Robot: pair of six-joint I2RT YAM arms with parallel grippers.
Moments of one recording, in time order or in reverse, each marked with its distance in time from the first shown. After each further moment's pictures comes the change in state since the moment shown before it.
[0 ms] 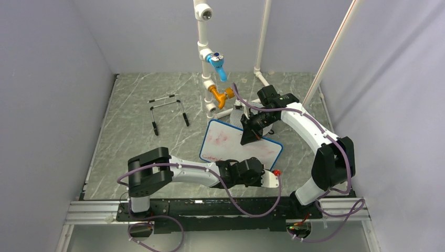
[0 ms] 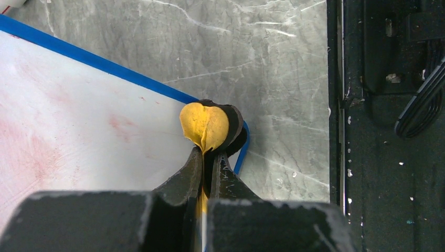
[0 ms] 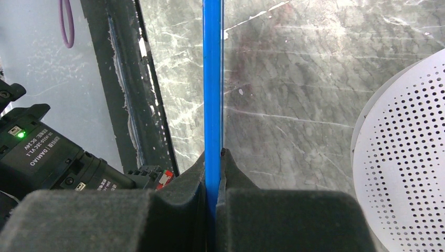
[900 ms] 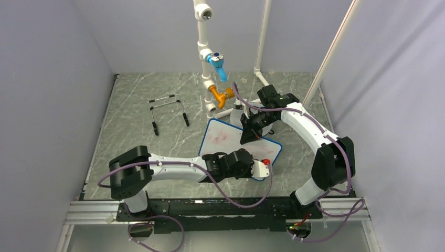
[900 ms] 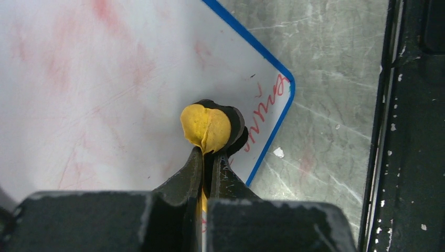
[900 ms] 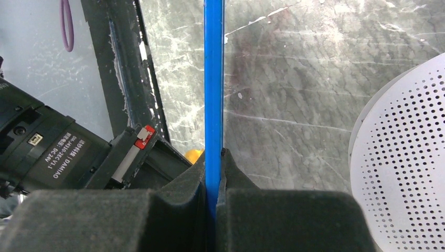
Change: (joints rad) left arm 0.067 -0.174 -0.080 -0.090 -0.062 -0.011; right arm 0.000 0.000 0.001 0.011 -0.010 0.002
